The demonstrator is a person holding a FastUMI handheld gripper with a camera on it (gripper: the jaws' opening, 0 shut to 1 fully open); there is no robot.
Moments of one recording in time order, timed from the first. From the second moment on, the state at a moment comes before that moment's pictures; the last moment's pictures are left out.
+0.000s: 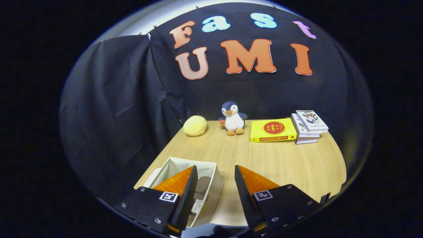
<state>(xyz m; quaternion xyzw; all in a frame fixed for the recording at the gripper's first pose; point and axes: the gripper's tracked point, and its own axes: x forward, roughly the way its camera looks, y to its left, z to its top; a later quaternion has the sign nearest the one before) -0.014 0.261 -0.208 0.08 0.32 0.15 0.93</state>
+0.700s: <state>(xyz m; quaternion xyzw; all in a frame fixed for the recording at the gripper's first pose) -0.003 0.039 -0.099 0.10 0.14 0.05 0.98</state>
